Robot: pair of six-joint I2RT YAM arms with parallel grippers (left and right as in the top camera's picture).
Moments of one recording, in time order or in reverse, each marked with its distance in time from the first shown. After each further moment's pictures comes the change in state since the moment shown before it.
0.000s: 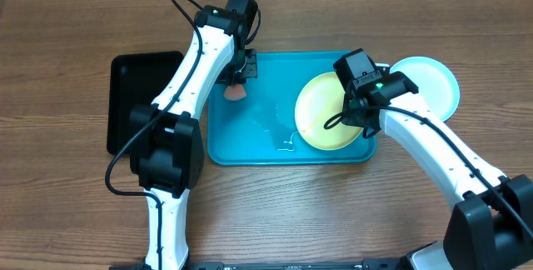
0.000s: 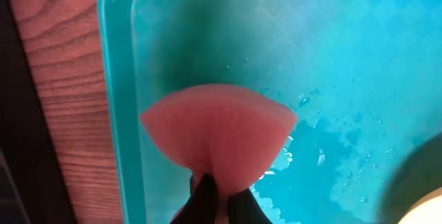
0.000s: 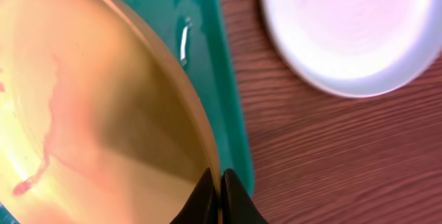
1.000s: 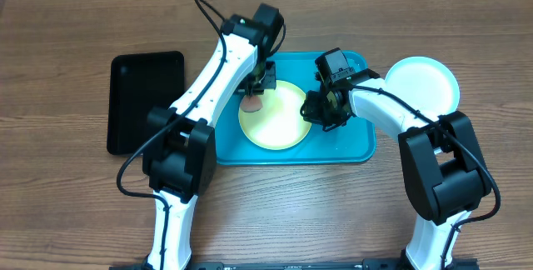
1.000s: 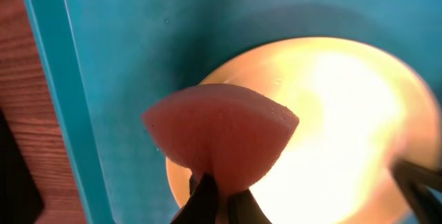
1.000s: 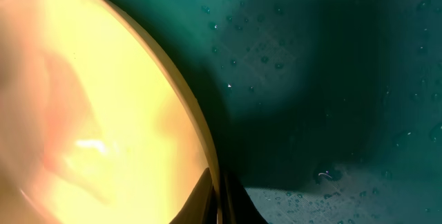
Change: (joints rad) left arm -0.103 -0.001 0.019 -0.066 -0.006 -0.064; right arm -0.016 0.348 0.035 0.349 -0.603 -0.009
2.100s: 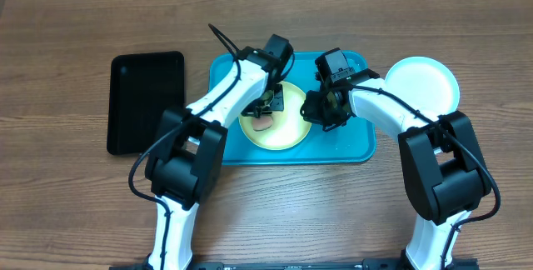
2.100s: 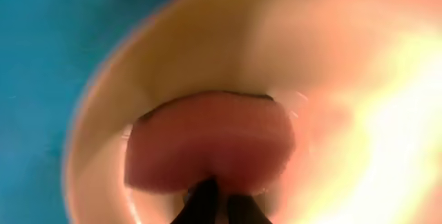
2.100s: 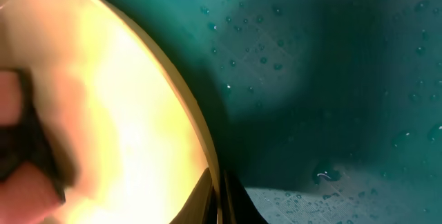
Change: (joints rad) left arm -0.055 -0.031 -0.347 0.294 0.054 -0.037; right arm 0.000 0.000 0.000 0.006 0.002 0.000
